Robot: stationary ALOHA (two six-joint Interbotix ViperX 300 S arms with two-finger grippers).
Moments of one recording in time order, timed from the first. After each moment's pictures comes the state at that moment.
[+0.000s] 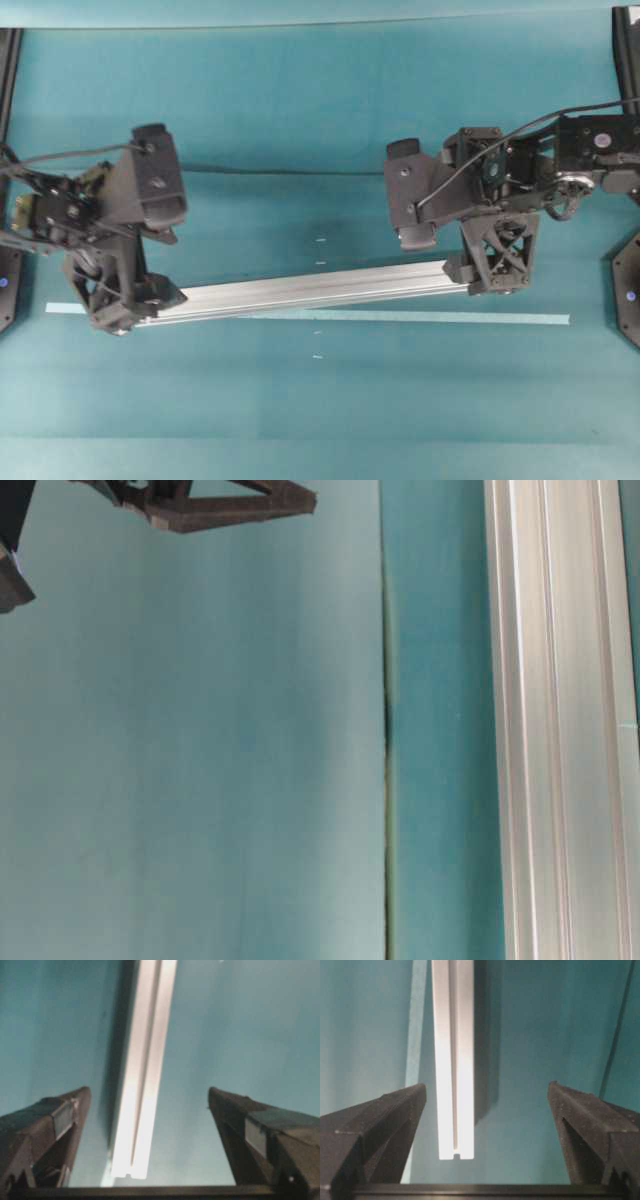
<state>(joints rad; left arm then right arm) -0.03 -0.41 0.65 0.02 0.76 -0.35 -0.11 -0.21 0.50 0.06 0.98 -0.28</state>
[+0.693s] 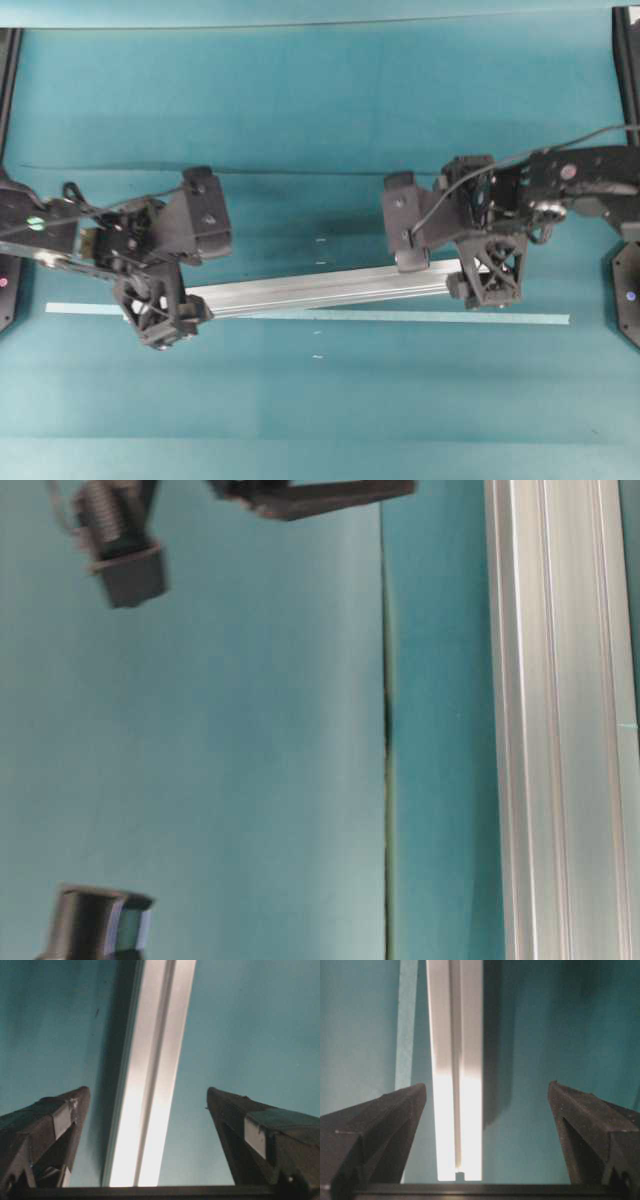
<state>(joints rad) -0.04 -0.19 0.74 0.02 0.51 -0.37 -0.10 -0.14 0.66 0.06 0.82 -0.29</state>
